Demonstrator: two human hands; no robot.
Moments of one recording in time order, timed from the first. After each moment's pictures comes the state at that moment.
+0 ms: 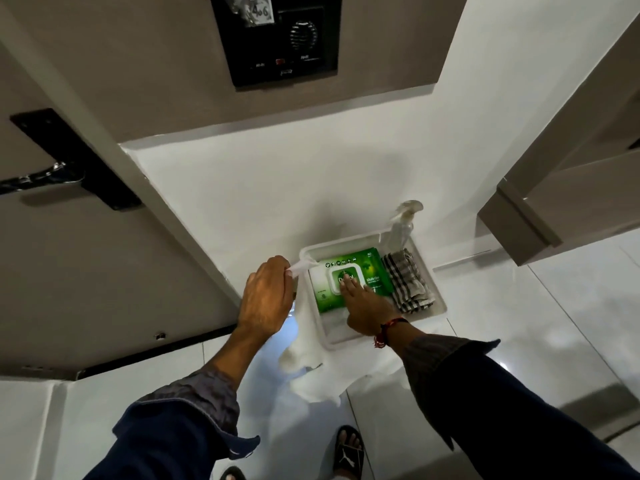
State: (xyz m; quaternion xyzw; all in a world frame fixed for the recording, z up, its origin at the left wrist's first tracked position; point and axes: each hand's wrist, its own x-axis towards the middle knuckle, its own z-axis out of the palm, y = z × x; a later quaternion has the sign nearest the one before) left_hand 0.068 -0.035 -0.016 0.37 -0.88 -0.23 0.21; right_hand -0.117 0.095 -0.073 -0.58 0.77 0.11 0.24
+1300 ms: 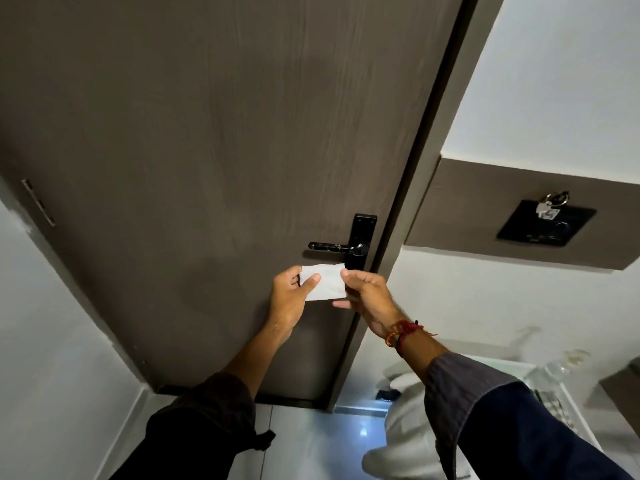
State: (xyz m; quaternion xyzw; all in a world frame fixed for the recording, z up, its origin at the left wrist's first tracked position) left_hand 0.377 -0.214 0.143 0.42 -0.54 -0.56 0.46; right_hand 0.217 -0.164 0.163 -0.33 0.58 -0.54 0.51
